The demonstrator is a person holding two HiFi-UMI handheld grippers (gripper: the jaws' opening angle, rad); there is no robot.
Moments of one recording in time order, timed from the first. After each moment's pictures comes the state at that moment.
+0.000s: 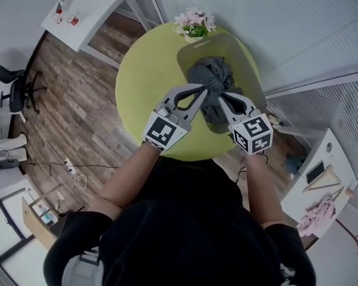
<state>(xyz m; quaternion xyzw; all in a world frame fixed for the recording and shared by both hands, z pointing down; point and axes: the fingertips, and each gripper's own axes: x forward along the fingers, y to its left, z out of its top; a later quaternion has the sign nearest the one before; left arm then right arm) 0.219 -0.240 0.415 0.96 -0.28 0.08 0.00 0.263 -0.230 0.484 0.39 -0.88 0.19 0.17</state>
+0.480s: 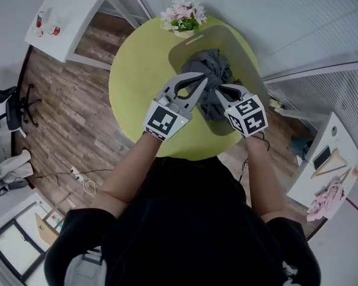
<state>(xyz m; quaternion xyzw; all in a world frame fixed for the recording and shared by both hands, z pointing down) 0.234 -0.291 0.453 0.97 -0.23 0.09 0.01 0.265 -0.267 0.563 0.39 -0.84 0.25 0.28</state>
